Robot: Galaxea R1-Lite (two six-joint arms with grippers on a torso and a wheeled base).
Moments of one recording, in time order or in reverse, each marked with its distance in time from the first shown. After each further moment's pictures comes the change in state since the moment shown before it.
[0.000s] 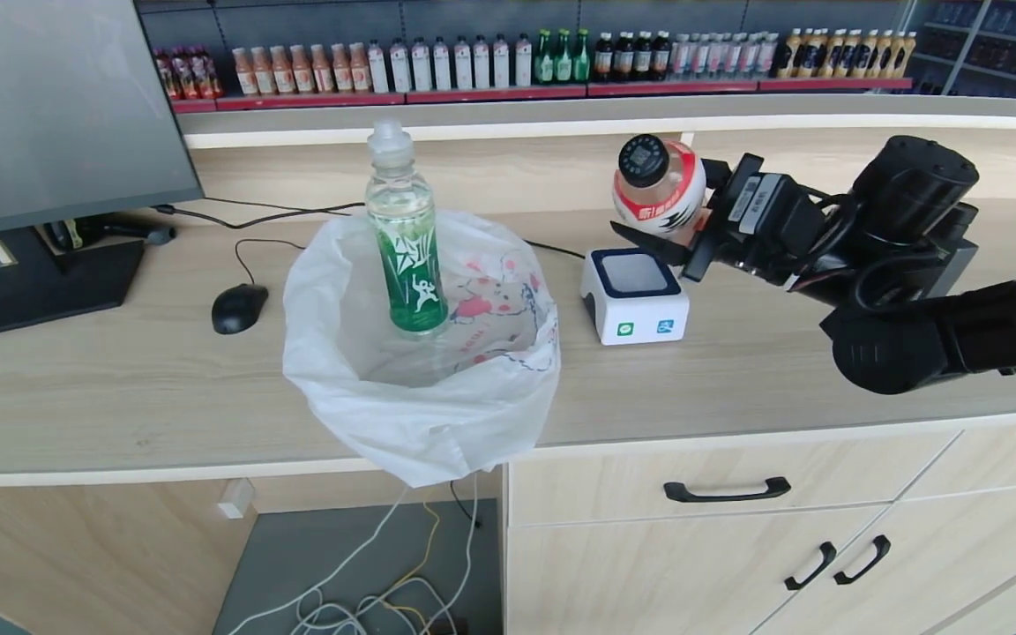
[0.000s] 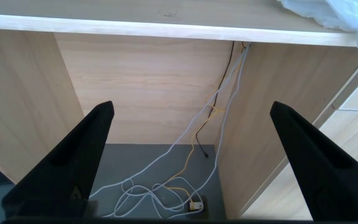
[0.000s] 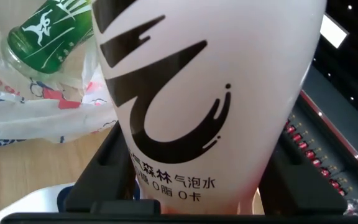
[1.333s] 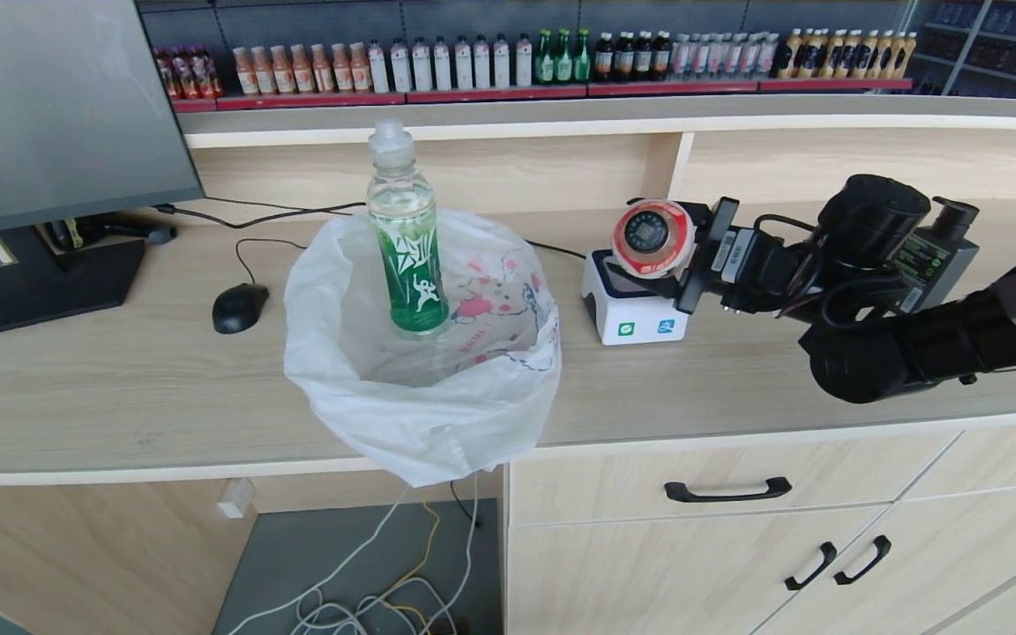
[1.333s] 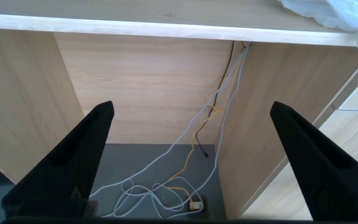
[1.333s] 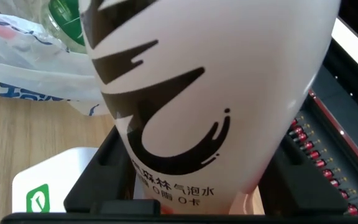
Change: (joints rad) left arm 0.000 0.000 0.000 0.000 0.000 0.000; right arm -0.039 0.089 -0.016 0.002 0.104 -0.078
